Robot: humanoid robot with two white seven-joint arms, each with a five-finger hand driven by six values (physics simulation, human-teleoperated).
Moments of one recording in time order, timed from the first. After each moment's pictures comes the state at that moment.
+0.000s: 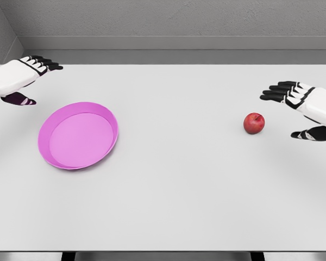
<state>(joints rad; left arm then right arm) -0.67 0.87 -0.63 -1.12 -0.53 -0.61 -0.06 -0.08 -1.13 0.18 -1.75 0.17 -0.61 0.15</state>
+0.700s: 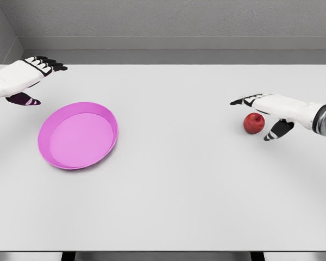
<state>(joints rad) -0.67 0.85 -0.63 -1.12 -0.54 -0.61 -0.06 -0.54 -0.96 0.67 -1.72 0.18 0.03 0.52</state>
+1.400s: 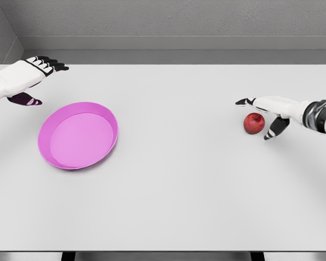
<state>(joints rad) -0.67 0.84 -0.63 -1.12 -0.54 -0.61 -0.06 -0.65 -0.88 0.77 -1.56 0.18 0.12 0.54</state>
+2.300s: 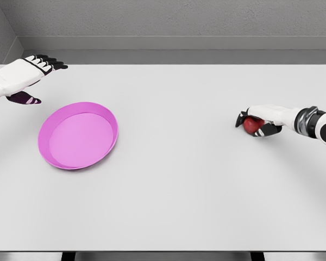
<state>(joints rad) -0.67 0.84 -0.62 -1.12 -0.54 -0.61 -0.06 -0.65 -0.86 0.83 -1.54 0.18 0.12 0.54</state>
